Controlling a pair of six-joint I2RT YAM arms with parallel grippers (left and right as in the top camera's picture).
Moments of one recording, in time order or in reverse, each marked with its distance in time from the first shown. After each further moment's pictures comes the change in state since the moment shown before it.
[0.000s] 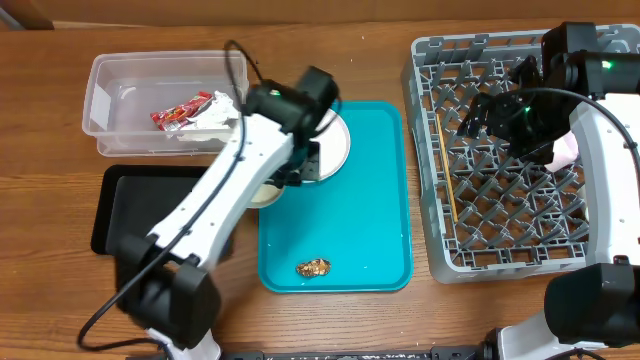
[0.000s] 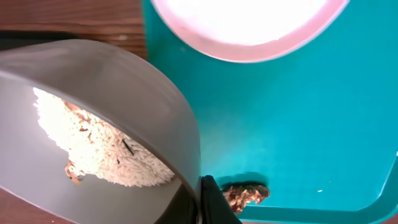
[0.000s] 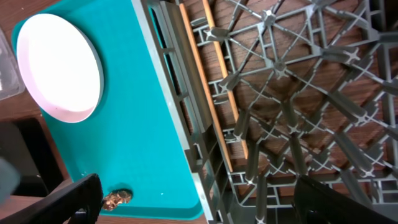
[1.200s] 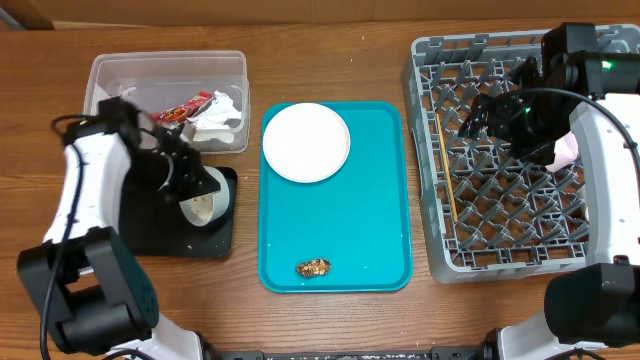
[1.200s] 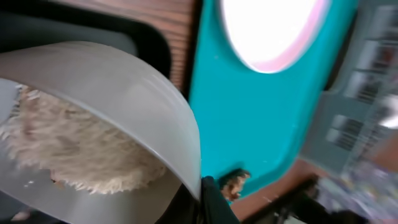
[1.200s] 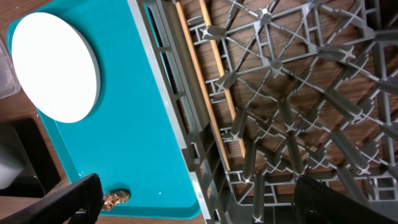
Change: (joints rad) left arm 0.777 -0.062 -0.389 0.207 0.761 0.623; right arm 0.000 0.000 0.000 -0.006 0.010 0.001
